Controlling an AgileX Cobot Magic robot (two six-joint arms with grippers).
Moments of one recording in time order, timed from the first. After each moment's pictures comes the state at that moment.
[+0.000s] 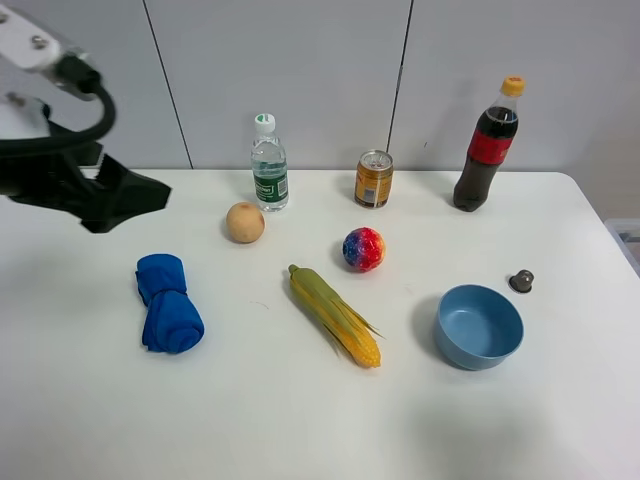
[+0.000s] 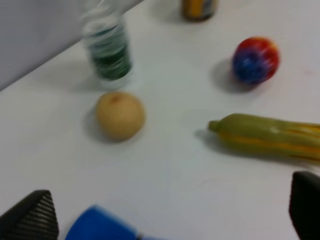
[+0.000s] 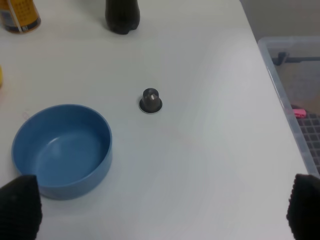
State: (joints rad) left arm -0.36 1.10 -0.90 -0.36 0.52 0.54; right arm -0.07 0.00 -0.50 0.00 1.07 -0.05
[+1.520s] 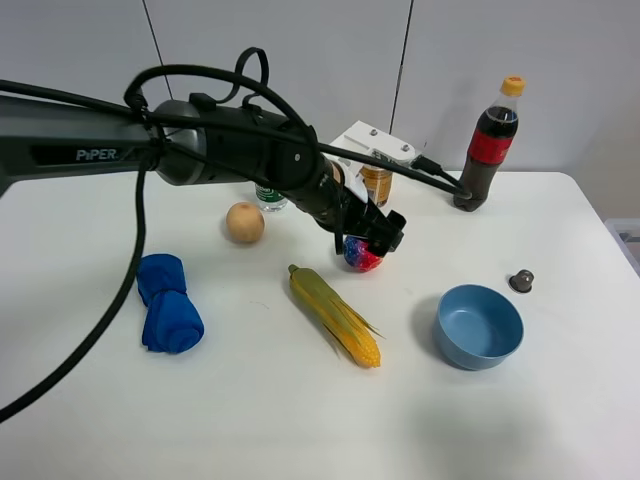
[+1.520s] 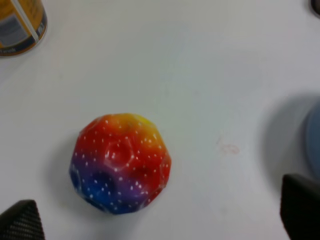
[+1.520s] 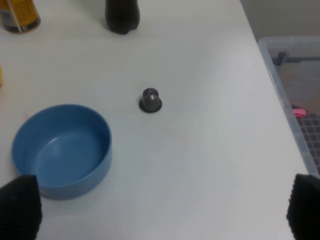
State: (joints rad) left arm -0.77 2.07 -1.50 -0.14 0.35 0.10; right arm -0.07 0.00 -0.50 -0.01 1.07 -0.05
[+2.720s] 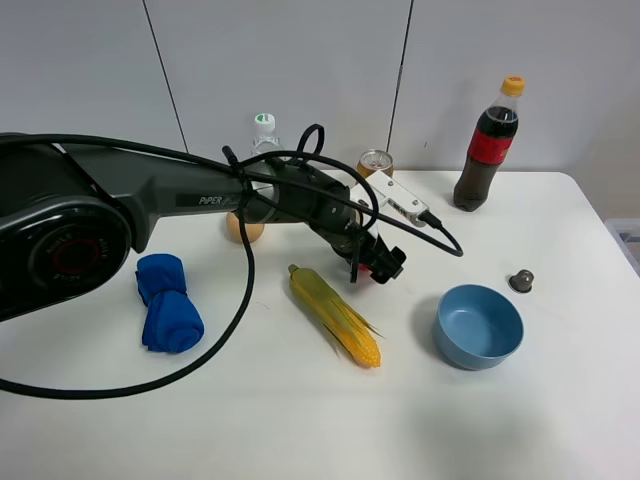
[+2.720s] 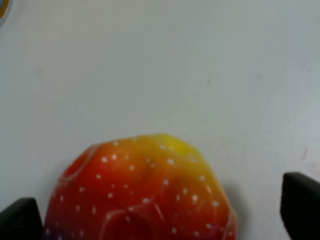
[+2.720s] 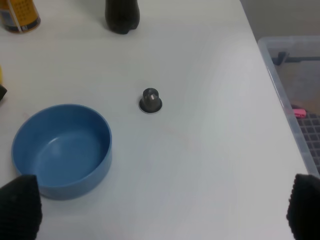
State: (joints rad) left arm -0.77 2.35 -1.66 -0.02 0.28 0.10; right arm -0.07 0.00 -0.50 0.00 1.07 -0.05
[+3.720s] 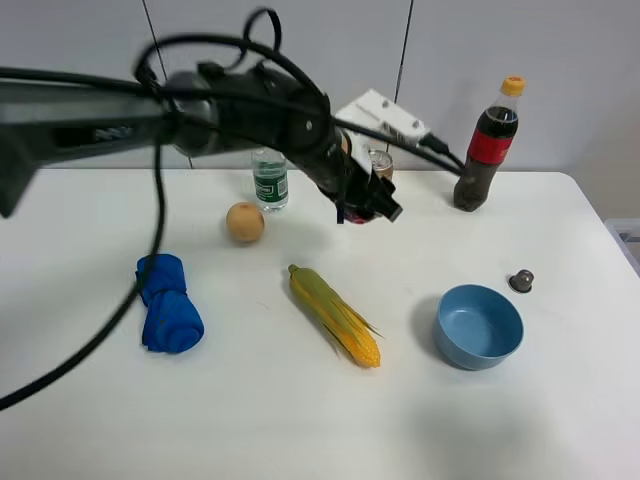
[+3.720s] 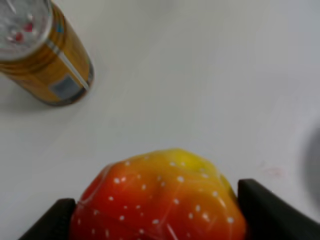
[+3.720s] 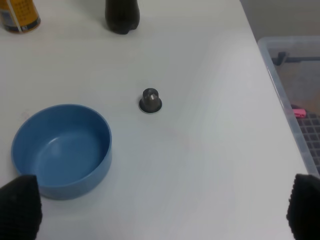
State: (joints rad) left arm -0.75 2.06 -1.66 0.01 0.49 0.09; right arm -0.07 0.00 -0.50 0.00 1.07 -0.05
